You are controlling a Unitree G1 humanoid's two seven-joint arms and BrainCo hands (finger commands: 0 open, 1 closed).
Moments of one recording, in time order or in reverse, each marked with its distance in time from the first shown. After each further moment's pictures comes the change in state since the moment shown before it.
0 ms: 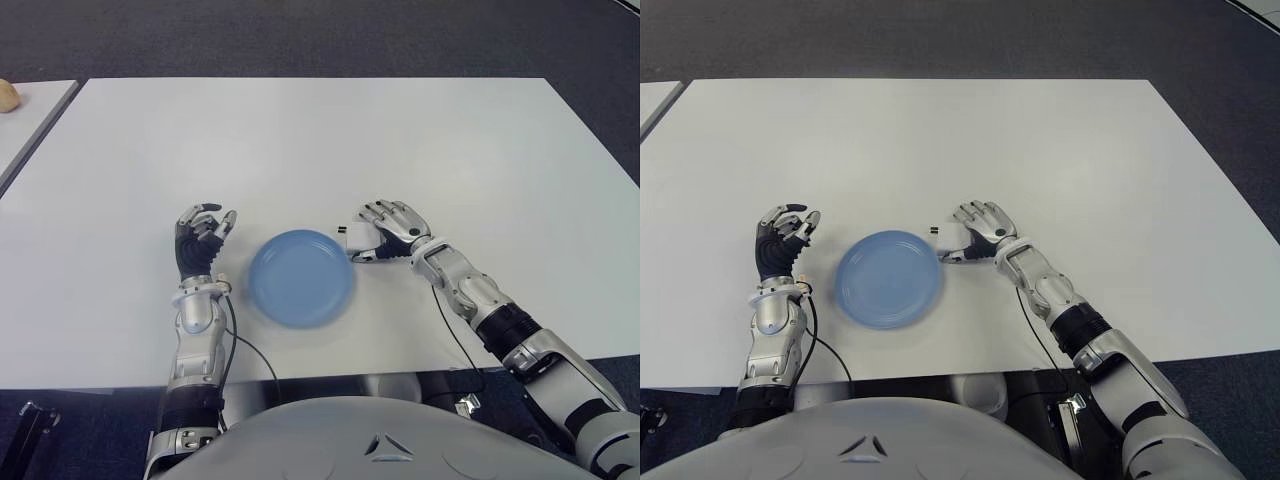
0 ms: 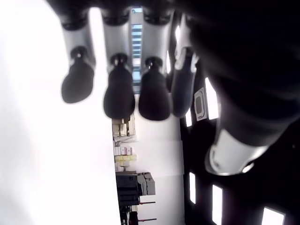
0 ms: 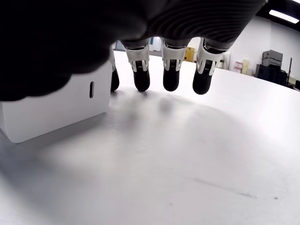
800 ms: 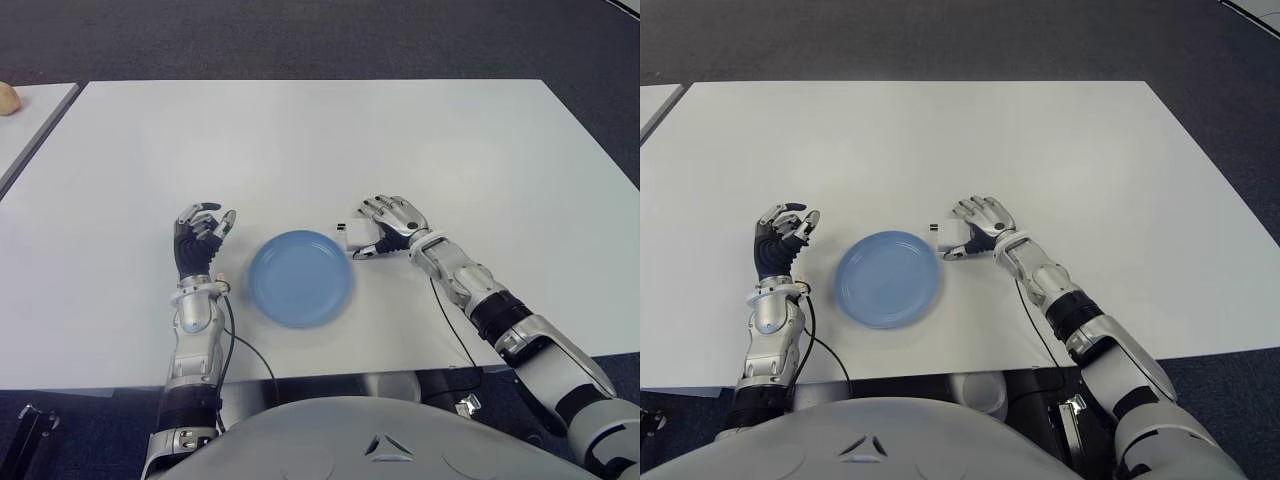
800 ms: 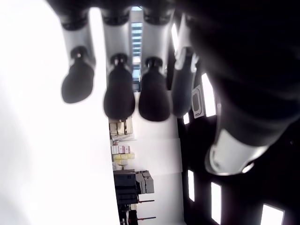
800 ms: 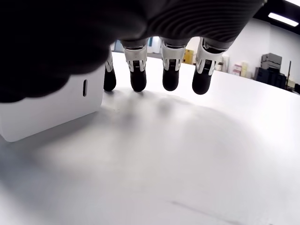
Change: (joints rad) left arm -0.002 0.011 0.002 -0.002 0.009 0.001 0.000; right arm -0.086 0.026 0.013 0.154 0.005 -0.062 -0.046
